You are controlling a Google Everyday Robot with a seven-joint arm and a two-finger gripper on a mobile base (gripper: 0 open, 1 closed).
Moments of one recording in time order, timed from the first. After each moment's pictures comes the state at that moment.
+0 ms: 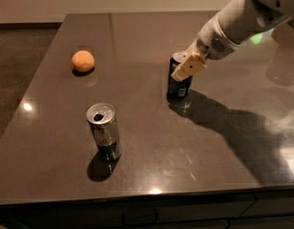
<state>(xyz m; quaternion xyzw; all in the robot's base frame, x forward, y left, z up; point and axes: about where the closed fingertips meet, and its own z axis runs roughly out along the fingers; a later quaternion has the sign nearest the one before) 0.591 -0.107 0.917 -0.53 0.79 0.13 0.28</state>
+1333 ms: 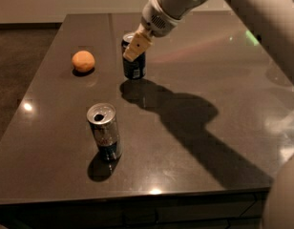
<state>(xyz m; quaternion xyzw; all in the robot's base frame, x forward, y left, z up) 0.643 0.018 0.946 -0.56 0.76 0.15 0.29</state>
